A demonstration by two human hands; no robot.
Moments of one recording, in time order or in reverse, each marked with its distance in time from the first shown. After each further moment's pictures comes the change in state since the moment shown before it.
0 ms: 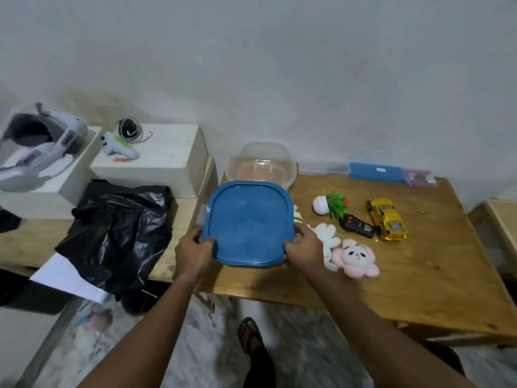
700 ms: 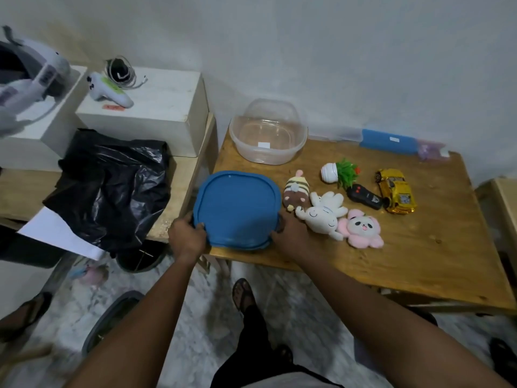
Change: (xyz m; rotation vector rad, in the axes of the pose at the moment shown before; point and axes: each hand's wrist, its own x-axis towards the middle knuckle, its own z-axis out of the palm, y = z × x) left_hand 0.006 -0.070 0.002 0.238 0.057 -0.010; right_hand -0.010 0.035 0.047 -0.292 -0.270 -0.089
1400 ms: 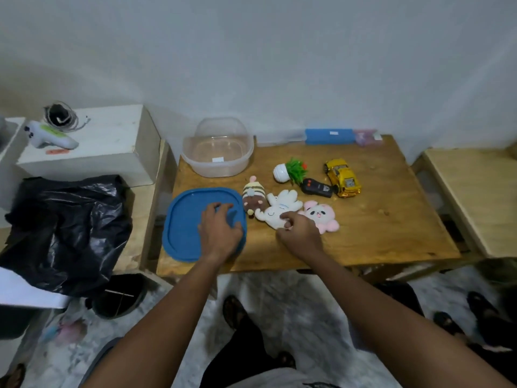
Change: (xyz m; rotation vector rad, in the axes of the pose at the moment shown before) left_hand -0.065 0.109 0.062 0.217 -0.239 0.464; right_hand -0.040 0.059 -0.074 -0.006 0.314 0.087
